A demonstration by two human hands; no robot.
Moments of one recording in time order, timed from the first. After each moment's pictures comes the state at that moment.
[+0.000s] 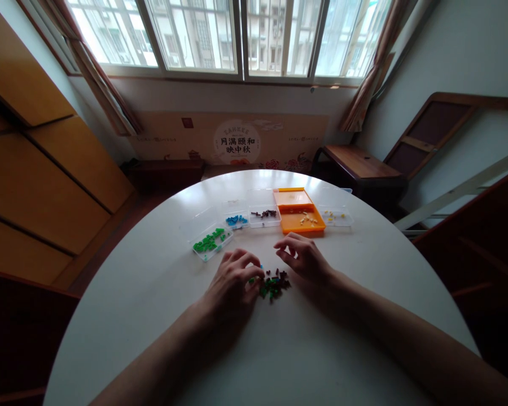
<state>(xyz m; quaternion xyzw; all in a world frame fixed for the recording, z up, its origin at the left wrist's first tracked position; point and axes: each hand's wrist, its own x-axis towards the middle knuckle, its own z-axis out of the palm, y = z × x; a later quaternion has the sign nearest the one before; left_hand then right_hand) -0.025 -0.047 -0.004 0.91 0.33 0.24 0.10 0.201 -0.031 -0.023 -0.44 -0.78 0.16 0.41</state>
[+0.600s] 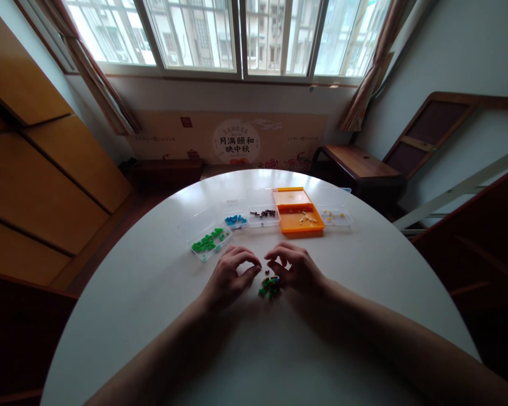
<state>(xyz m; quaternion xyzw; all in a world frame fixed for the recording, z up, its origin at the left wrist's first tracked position) -0.023 -0.034 -0.008 0.82 0.37 0.35 0.25 0.182 -0.048 -0.020 -0.39 -0.79 0.19 0.43</state>
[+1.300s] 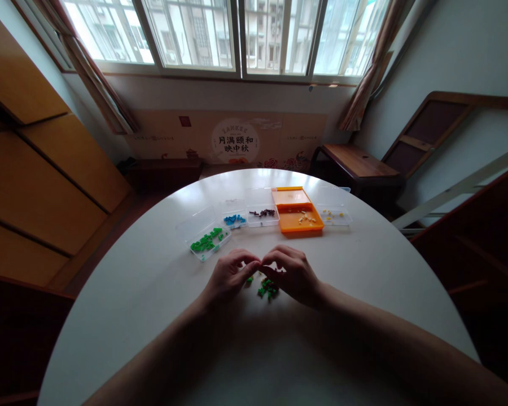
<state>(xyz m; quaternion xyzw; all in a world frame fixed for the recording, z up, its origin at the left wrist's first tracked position) -0.018 -0.035 -0.006 0.74 0.38 0.39 0.39 0.169 -0.055 -0.013 -0.37 -0.80 0.10 0.47</state>
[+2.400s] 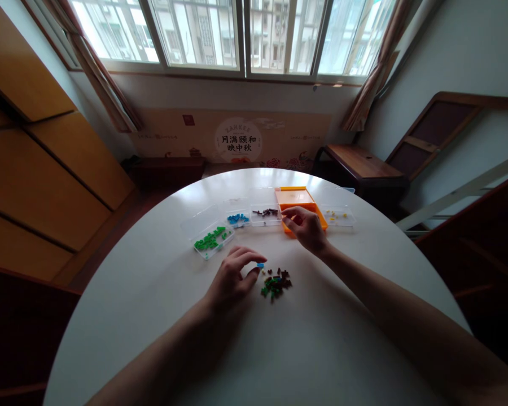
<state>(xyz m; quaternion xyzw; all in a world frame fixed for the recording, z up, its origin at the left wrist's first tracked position) -0.025 -0.040 -0.011 0.82 0.36 0.37 0.25 0.205 0.025 -0.012 -0.51 -0.68 0.19 0.50</state>
